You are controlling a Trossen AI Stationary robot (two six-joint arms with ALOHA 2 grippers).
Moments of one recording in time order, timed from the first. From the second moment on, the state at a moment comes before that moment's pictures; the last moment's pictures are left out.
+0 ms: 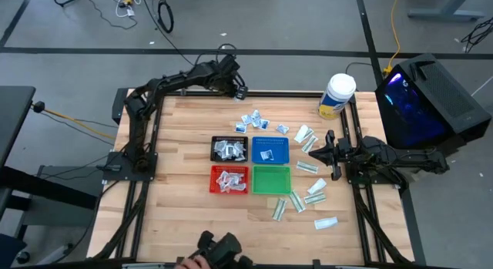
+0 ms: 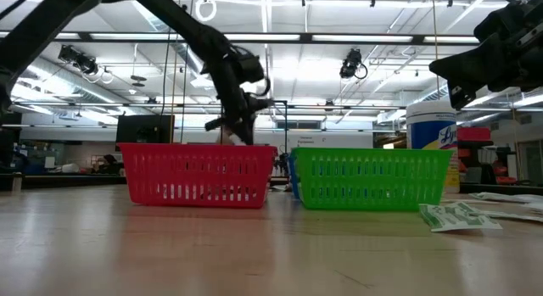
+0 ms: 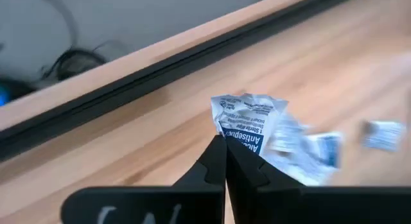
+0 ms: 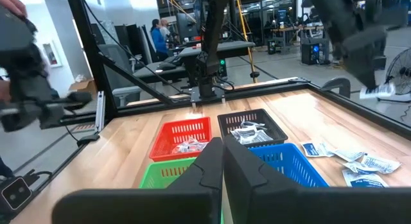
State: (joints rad) left arm 0.69 2.00 1.63 -0.66 0.05 -0.45; right arm -0.01 0.01 0.02 0.01 -0.01 0.14
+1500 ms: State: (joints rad) left arm 0.27 1.97 1.63 -0.59 0.31 -0.22; right arm -0.01 0.01 0.02 0.01 -0.01 0.14
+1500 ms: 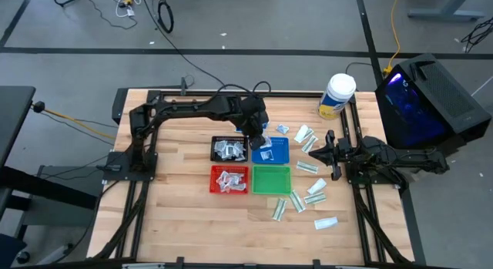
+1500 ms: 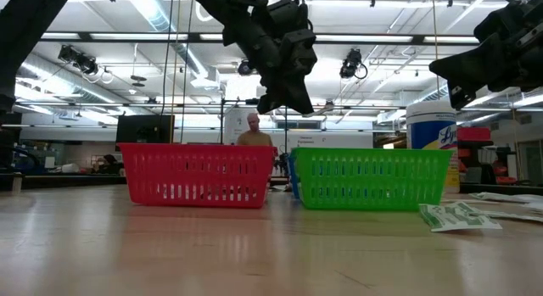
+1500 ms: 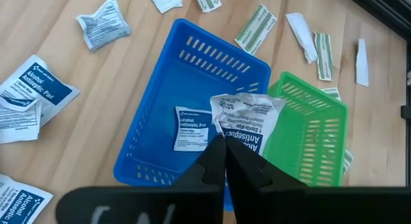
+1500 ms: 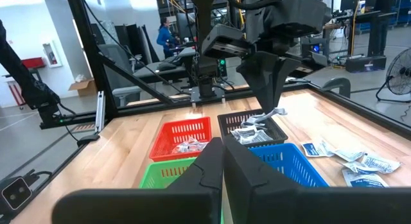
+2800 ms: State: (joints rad) left arm 0.19 1.89 1.63 -0.60 0.12 -0.11; right arm -0.01 0.01 0.02 0.01 -0.01 0.14
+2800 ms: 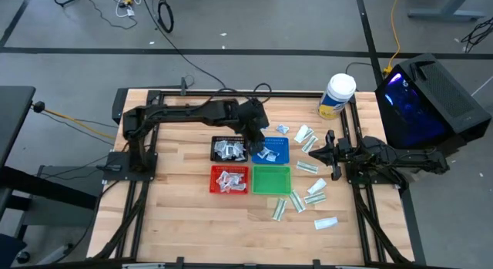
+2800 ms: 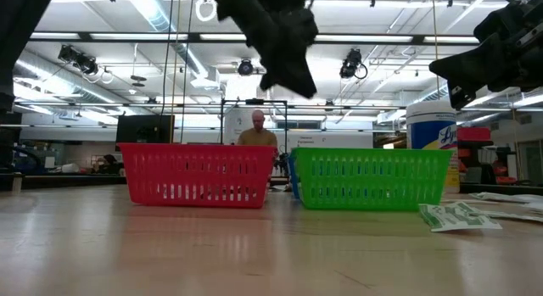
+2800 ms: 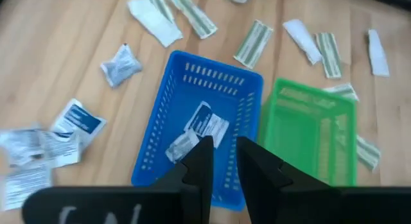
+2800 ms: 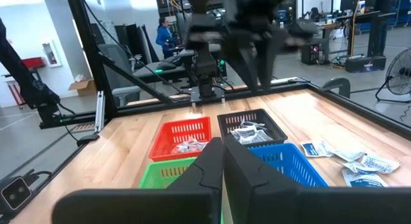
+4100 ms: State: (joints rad) left arm -0.10 1.71 1.28 -0.38 0.16 -0.21; right arm -0.01 0.01 0.02 0.01 -0.01 0.14
